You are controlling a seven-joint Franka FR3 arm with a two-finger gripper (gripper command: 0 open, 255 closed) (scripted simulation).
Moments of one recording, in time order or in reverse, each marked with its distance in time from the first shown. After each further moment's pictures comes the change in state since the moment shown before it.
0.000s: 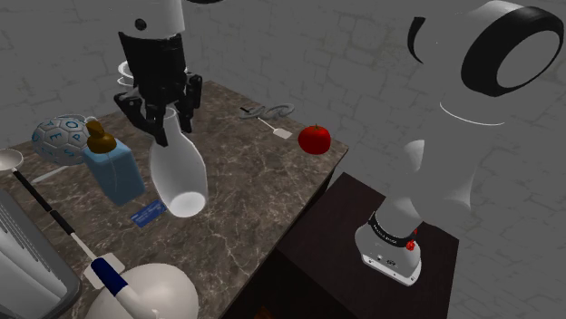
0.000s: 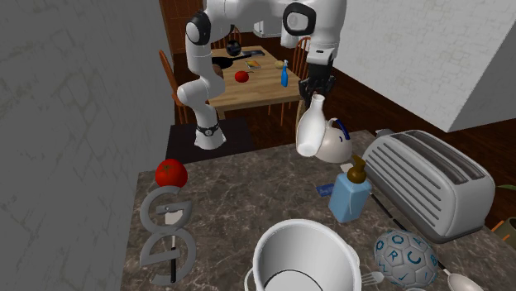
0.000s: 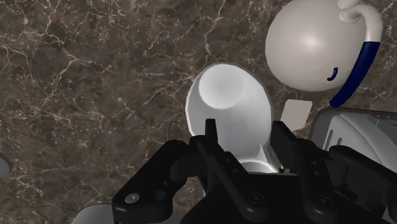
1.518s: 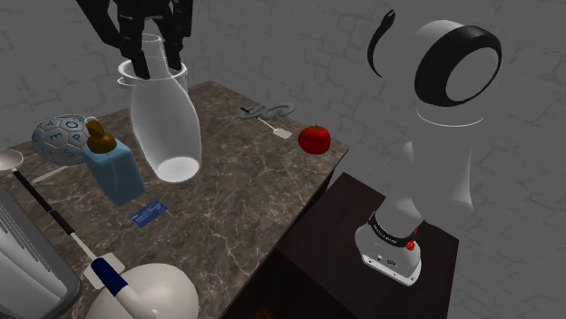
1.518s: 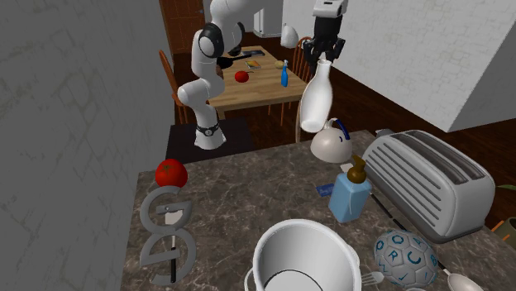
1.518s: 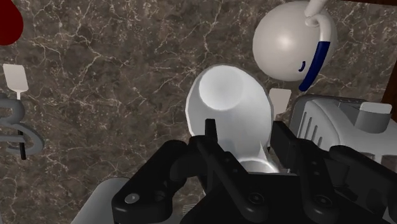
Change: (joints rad) arm 0.068 0.217 0.011 0.636 -0.068 -0.425 0.035
